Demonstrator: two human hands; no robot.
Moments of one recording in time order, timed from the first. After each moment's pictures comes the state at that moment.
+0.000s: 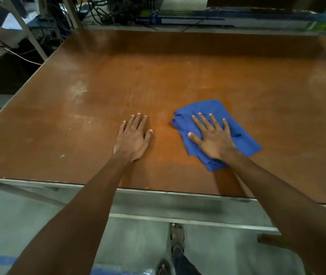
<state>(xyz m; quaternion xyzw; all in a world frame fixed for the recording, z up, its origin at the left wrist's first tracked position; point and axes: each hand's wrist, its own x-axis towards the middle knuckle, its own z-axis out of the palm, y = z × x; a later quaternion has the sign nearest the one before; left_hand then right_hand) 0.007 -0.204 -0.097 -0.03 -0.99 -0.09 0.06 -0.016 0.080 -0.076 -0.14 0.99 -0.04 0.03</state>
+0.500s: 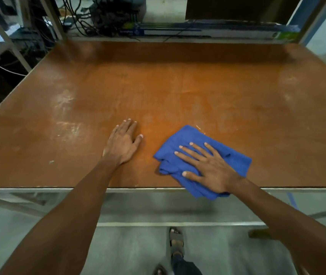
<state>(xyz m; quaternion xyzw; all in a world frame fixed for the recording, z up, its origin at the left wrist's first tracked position) 0.007 -0.205 -0.099 -0.05 -0.99 -0.12 0.05 0.090 0.121 -0.070 -0.31 0.95 -0.01 0.04</state>
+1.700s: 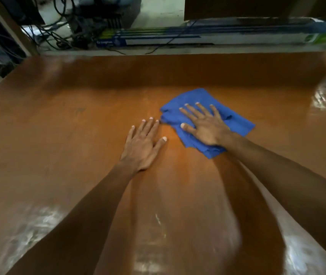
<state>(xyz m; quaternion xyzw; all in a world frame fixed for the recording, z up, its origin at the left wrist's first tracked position) -0.241 -0.010 -0.091 -0.05 -0.99 -0.09 0.02 -0.329 0.226 -0.079 -0.24 0.97 -0.04 0.04</state>
